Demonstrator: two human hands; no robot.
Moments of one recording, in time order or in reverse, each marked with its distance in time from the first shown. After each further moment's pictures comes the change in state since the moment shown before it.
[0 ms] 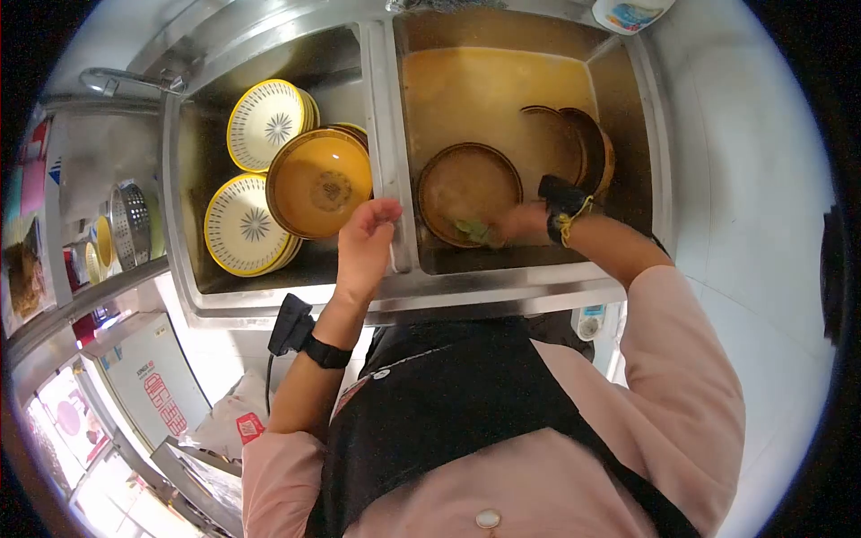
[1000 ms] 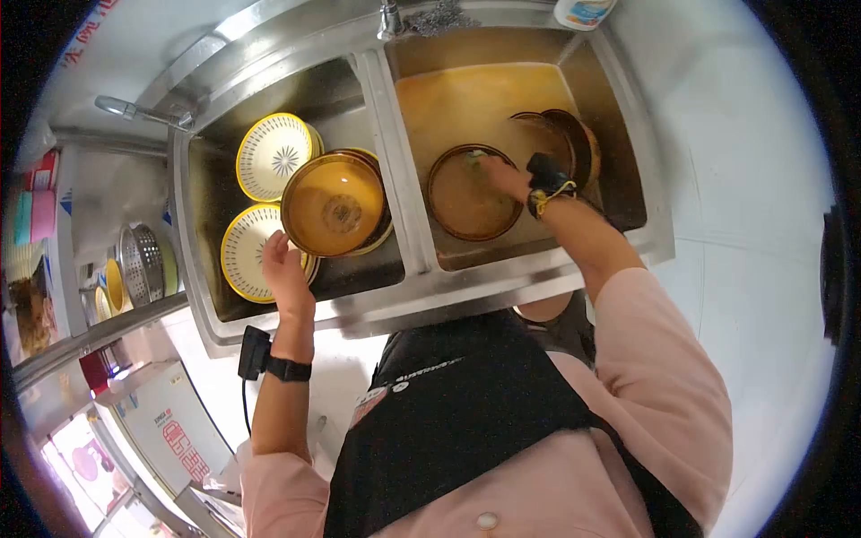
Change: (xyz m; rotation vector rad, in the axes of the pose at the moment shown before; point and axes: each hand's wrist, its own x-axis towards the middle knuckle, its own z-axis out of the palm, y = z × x) left_hand 0.011 -0.031 -0.134 -0.085 0.519 0.036; right_hand 0.031 0.003 -0.043 -0.188 0.578 0.553
